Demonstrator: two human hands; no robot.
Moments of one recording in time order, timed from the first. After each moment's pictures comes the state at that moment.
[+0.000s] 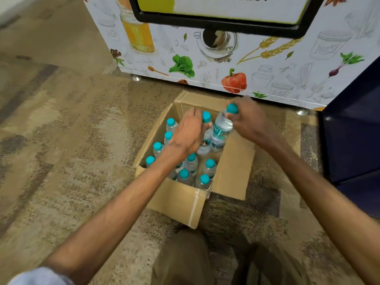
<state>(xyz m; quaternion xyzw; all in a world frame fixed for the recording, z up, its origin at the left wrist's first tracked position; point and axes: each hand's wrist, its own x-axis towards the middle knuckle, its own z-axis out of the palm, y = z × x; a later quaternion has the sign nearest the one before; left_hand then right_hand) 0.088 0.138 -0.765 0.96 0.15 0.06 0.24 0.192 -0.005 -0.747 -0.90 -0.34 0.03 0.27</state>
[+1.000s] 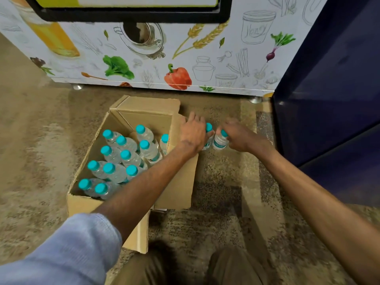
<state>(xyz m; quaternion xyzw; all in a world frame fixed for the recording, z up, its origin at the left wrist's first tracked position) 0.237 0.012 -0.866 1.00 0.07 -0.04 -0.01 0.297 -0.144 -0.867 -0.90 -0.37 0.18 0.14</state>
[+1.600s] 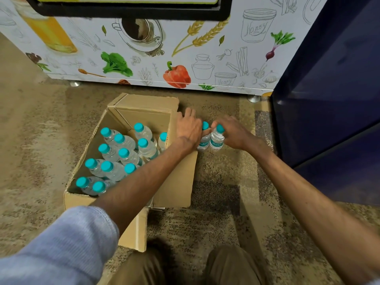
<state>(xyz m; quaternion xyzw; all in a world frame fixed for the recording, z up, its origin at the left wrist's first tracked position) 0.242 0.021 -0.867 0.99 0.07 -0.04 -0.12 0.299 -0.139 -0.882 -0.90 -0.34 0.16 0.21</state>
